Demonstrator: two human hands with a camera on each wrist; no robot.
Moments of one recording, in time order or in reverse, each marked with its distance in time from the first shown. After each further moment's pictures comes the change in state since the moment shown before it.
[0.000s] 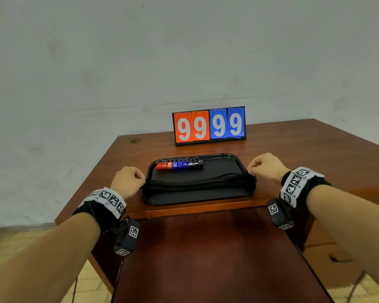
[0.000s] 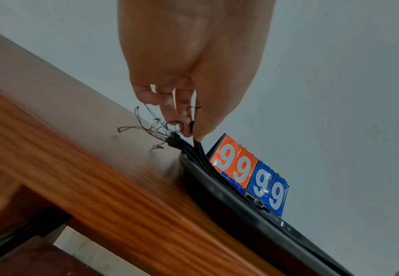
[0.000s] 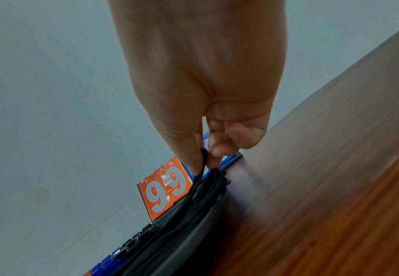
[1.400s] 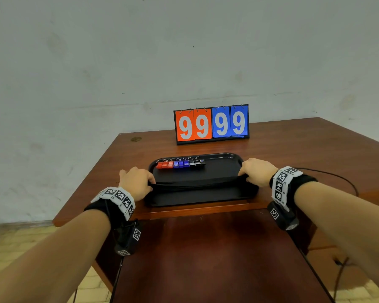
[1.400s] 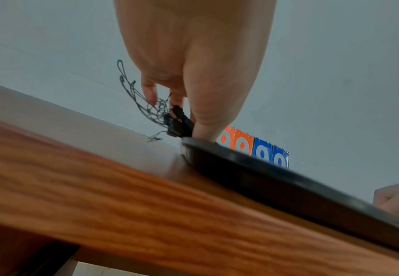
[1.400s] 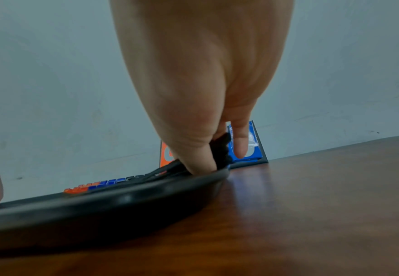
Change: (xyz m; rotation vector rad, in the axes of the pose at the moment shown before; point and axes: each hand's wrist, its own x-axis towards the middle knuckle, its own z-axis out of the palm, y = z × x) left_hand 0.012 0.011 0.019 0.560 -0.145 0.206; right_hand 0.016 -0.025 0.018 -0.819 -0.310 -0.287
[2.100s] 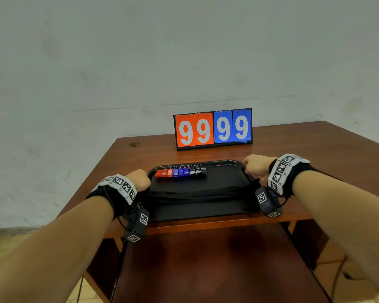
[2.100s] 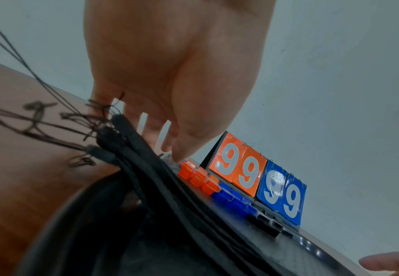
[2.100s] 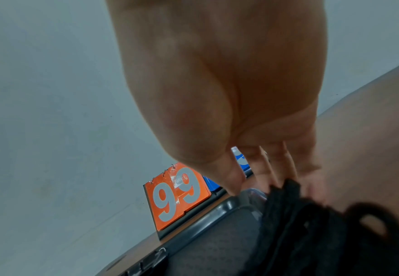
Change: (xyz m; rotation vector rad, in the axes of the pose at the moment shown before) left_hand 0.057 -0.002 -0.017 -0.357 -0.291 -0.236; right_hand 0.054 0.015 -0.028 0.552 -0.116 0.333
